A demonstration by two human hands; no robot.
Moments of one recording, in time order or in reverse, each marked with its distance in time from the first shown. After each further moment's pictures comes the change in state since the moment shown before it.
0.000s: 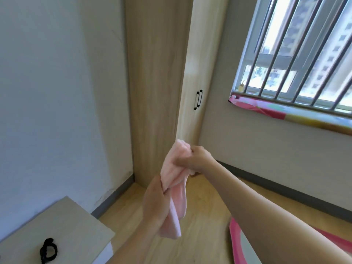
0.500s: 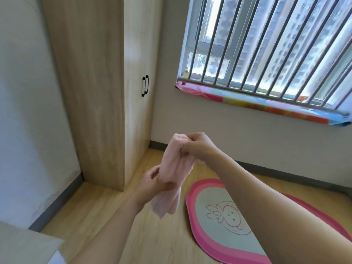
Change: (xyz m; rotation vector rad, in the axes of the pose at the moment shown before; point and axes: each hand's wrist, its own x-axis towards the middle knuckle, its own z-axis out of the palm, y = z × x) left_hand -0.018 0.038 0.072 -0.462 -0.732 -0.024; right_hand -0.071 0.094 -0.073 0.124 0.328 0.031
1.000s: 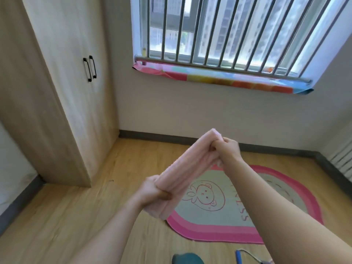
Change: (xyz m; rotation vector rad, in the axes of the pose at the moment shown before) left_hand 0.065 -0.013 0.229 0.203 -0.190 -0.263; right_hand -0.010 0.248 -0.169 0.430 0.467 0.378
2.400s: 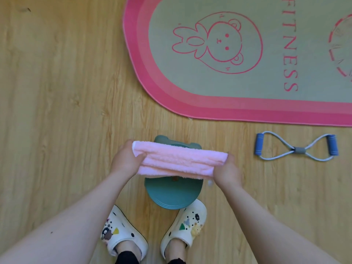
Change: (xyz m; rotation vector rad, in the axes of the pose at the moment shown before) left_hand 0.218 -0.542 0.295 0.520 0.029 -0.636; right_hand 0.124 0.728 0.080 -0.703 -0.298 0.798
